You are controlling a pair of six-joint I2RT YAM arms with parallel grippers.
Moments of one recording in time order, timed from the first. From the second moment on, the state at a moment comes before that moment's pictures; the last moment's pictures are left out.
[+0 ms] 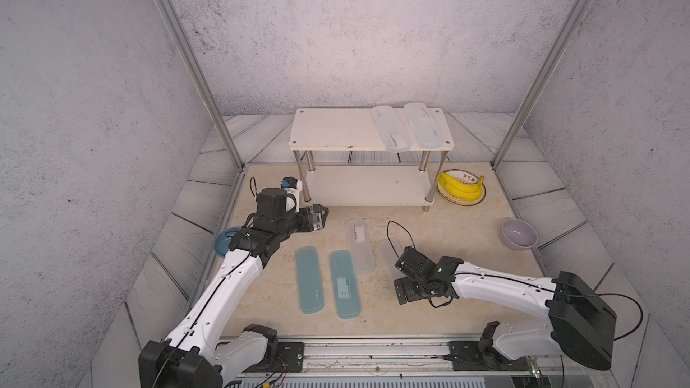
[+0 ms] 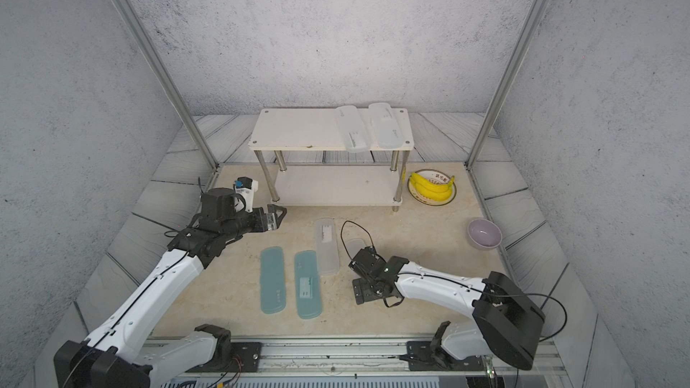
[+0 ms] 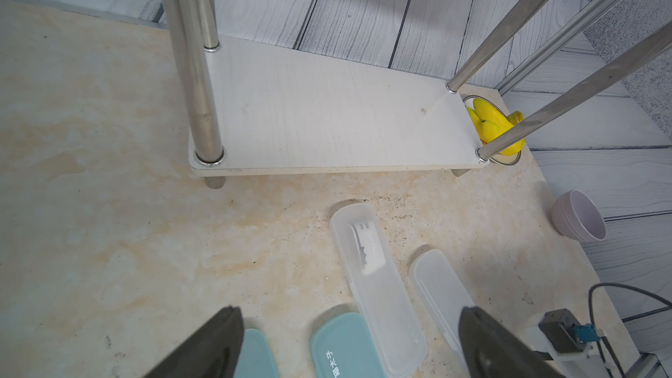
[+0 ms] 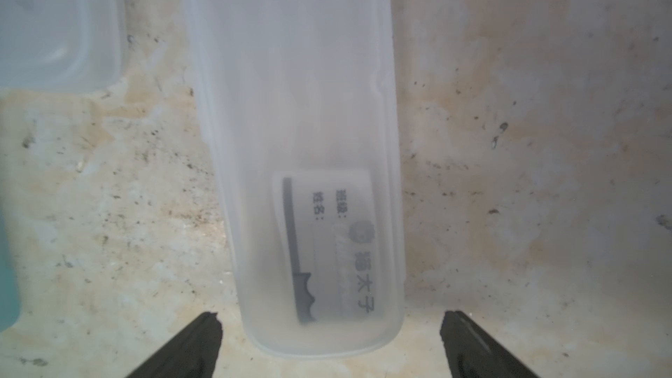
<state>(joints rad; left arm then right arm) -0.27 1.09 0.94 -0.43 0.26 -0.32 0.94 1.35 0.71 -0.69 0.15 0.65</state>
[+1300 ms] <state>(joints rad) -0.27 1.14 0.94 -0.43 0.28 -0.32 0.94 1.43 0.66 -0.55 0.16 0.64</state>
